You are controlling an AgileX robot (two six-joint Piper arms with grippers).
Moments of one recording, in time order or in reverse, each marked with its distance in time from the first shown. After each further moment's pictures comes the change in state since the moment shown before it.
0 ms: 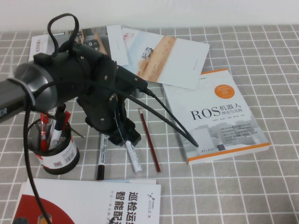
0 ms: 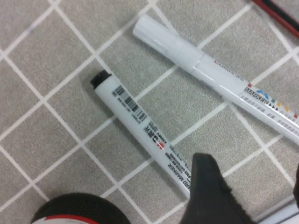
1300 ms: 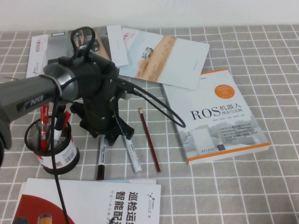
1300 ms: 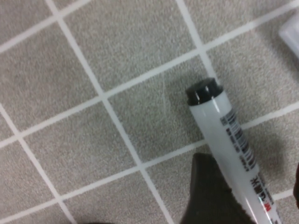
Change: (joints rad) right arm 0.000 0.000 0.000 0.000 0.000 0.000; left arm 0.078 0.219 -0.120 0.076 0.019 -0.186
